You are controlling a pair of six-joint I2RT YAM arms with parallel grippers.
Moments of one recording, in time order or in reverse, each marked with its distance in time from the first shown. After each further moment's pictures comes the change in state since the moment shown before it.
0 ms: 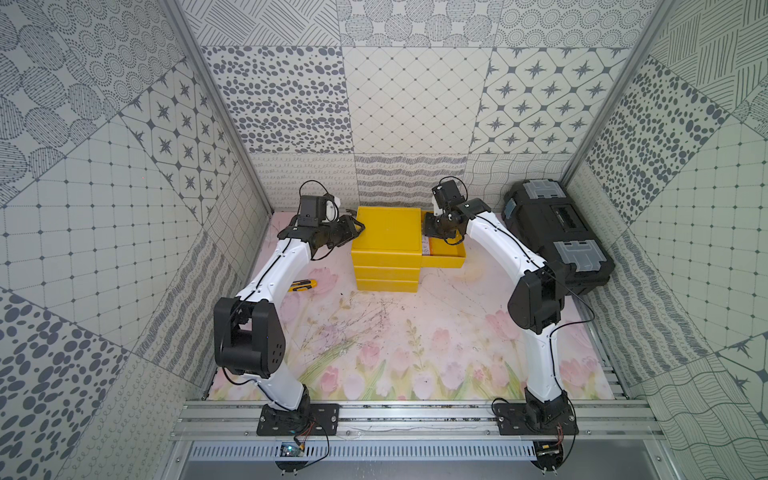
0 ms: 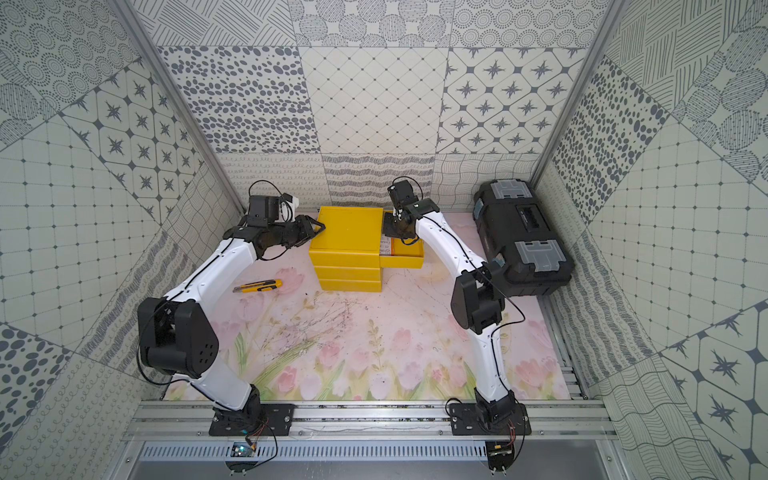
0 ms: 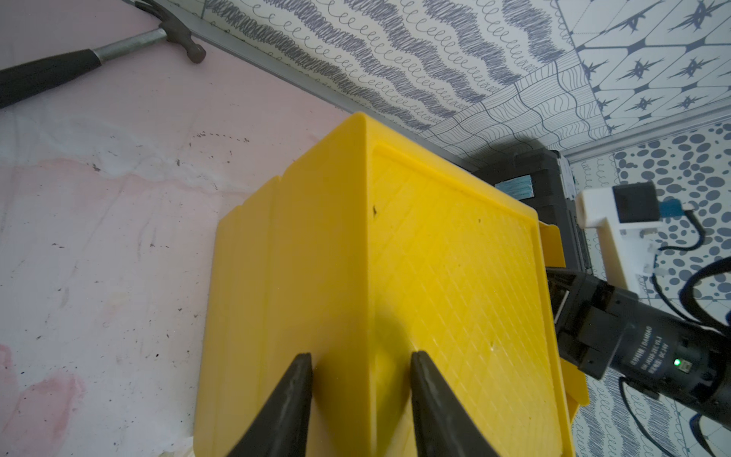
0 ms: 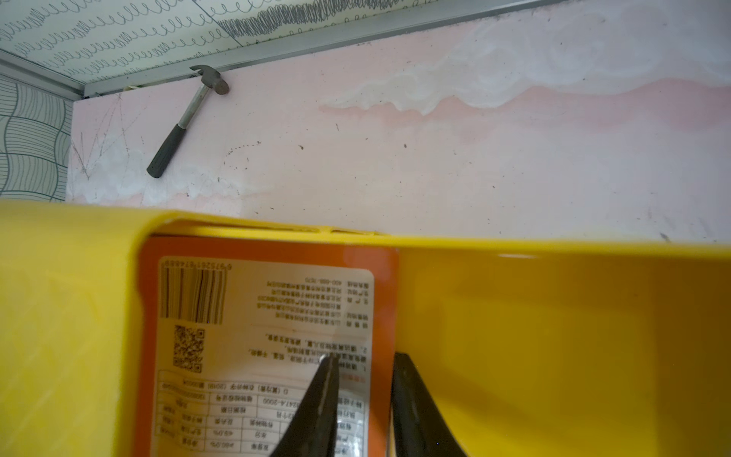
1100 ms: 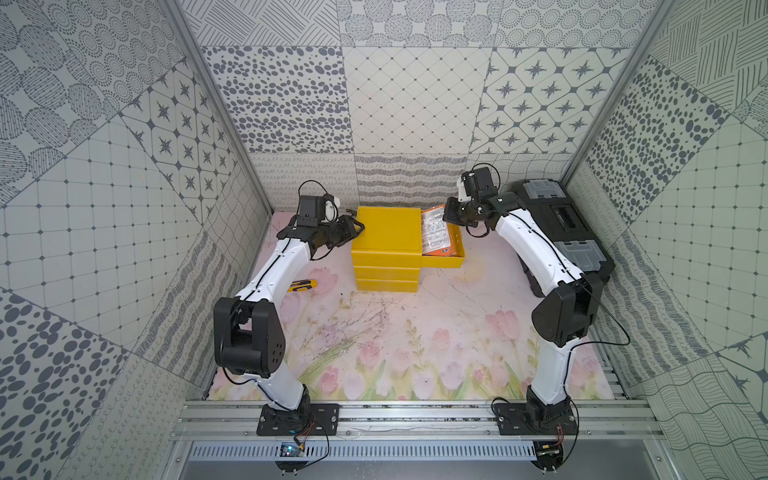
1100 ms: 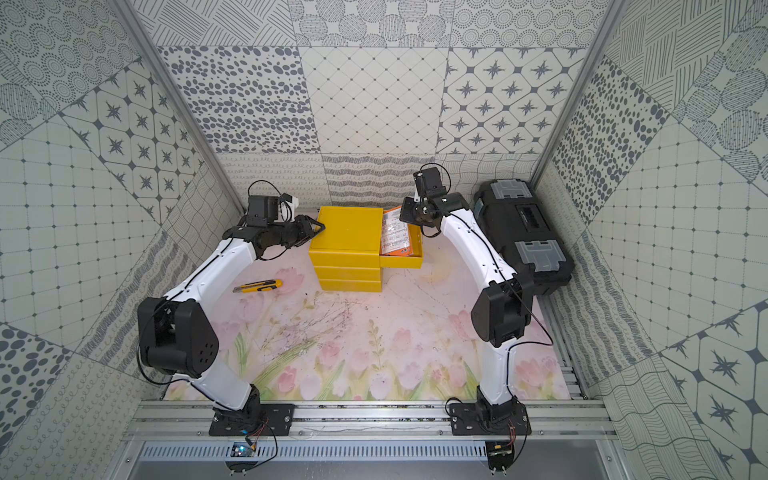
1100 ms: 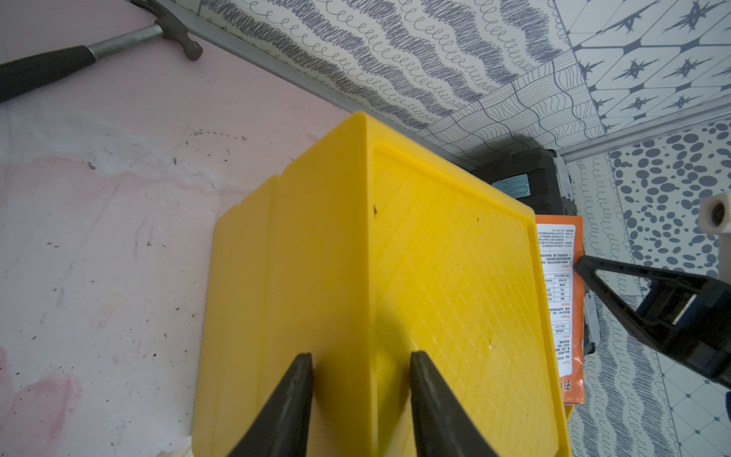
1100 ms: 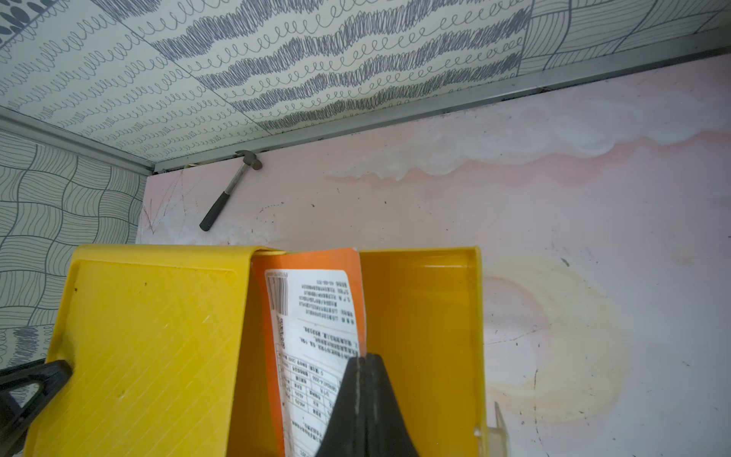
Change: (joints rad) left arm 0.005 0.002 0.000 0.000 0.014 0.000; right arm -0.100 -0.198 -0.099 0.051 -0.007 -0.014
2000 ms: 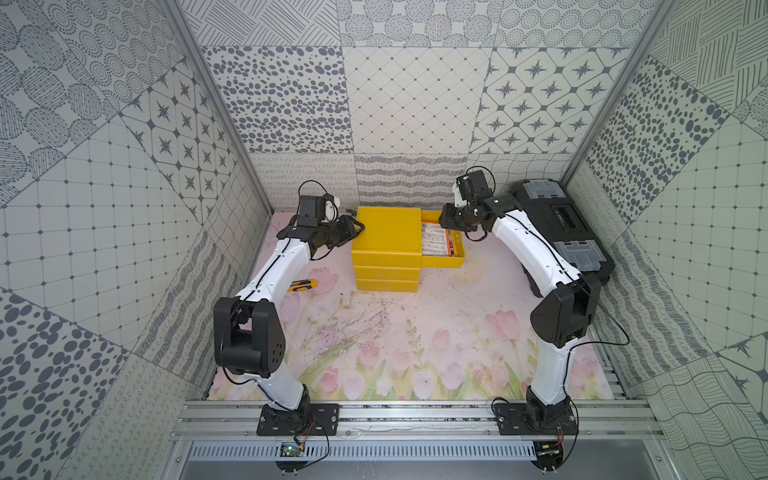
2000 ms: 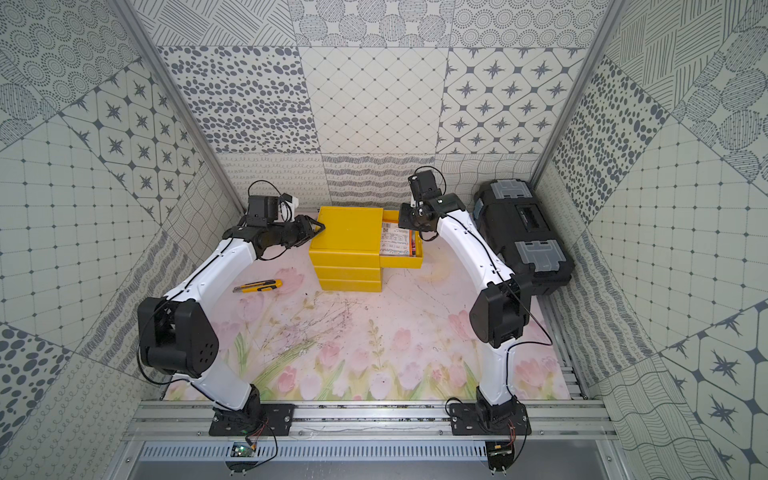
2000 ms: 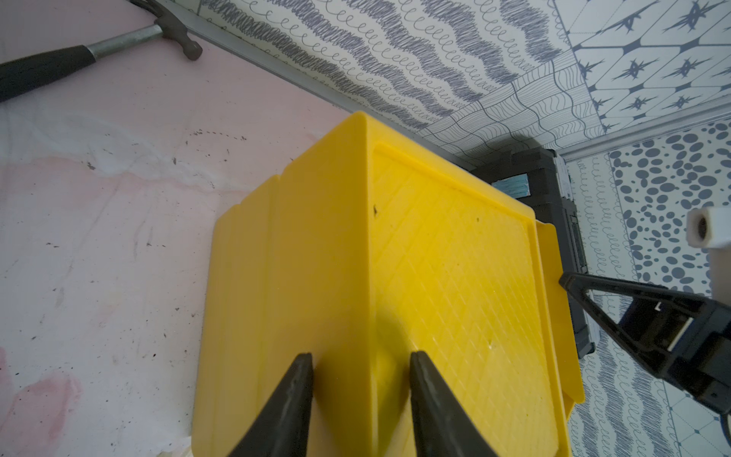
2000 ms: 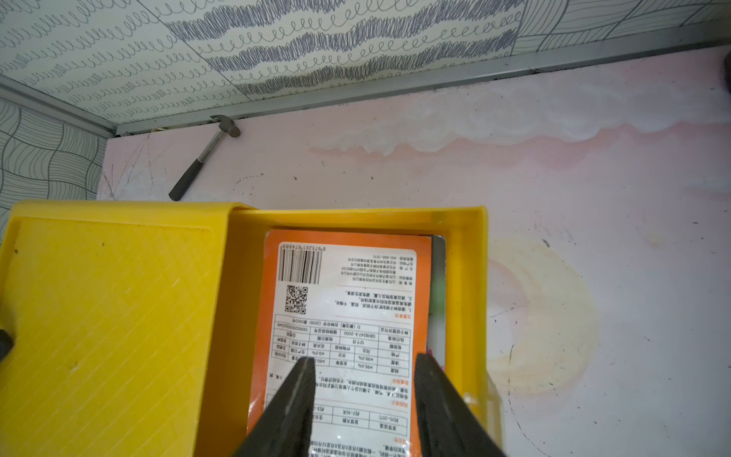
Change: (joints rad) left arm 0.000 0.001 0.000 0.000 0.001 0.000; right arm 0.045 0.002 0.000 -0.078 0.056 -0.049
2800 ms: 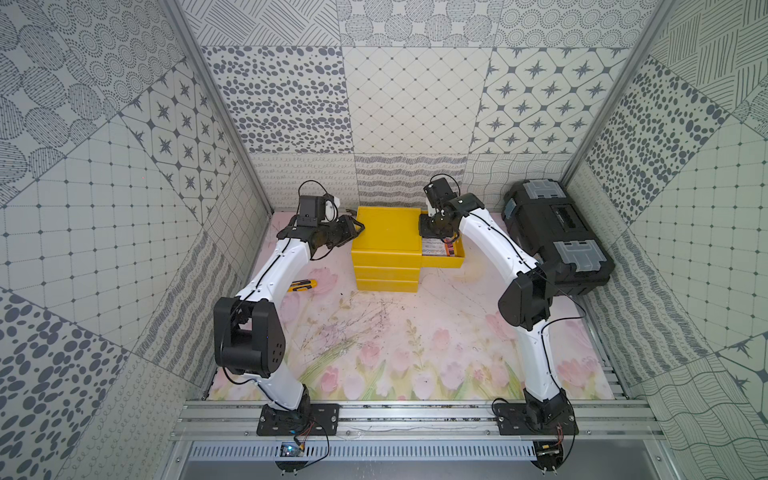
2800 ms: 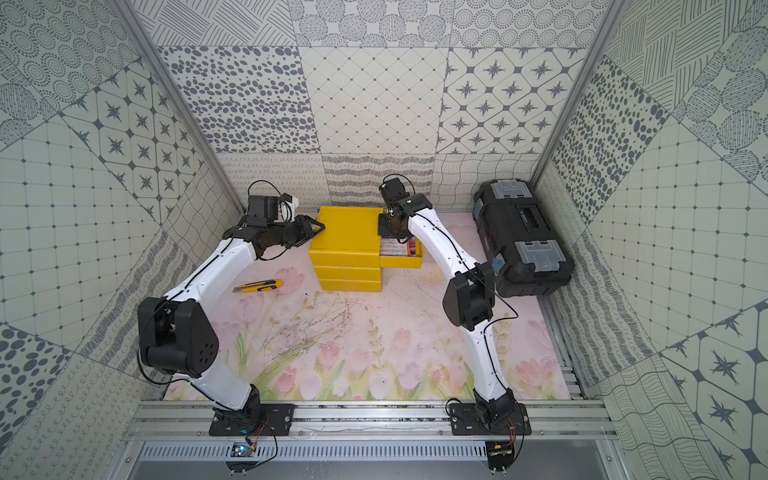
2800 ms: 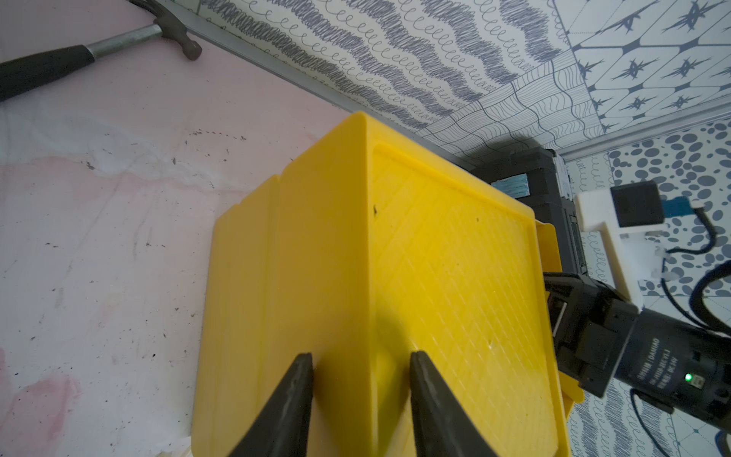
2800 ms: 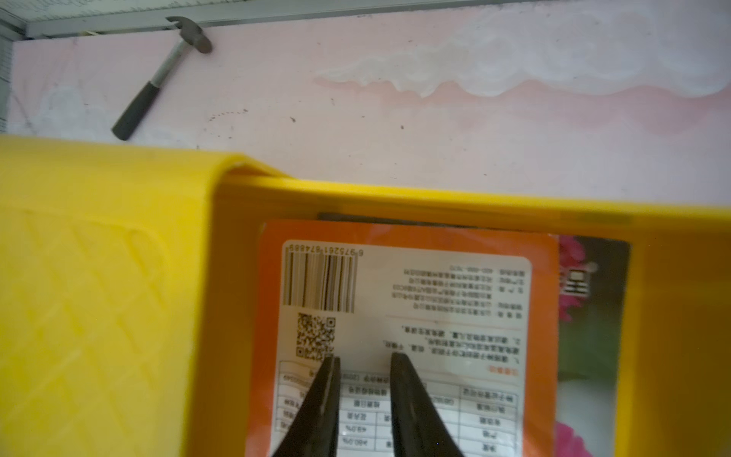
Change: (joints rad) left arm 0.000 0.000 0.000 0.000 0.003 0.000; right arm 0.087 0.280 0.278 -0.147 -0.026 0.011
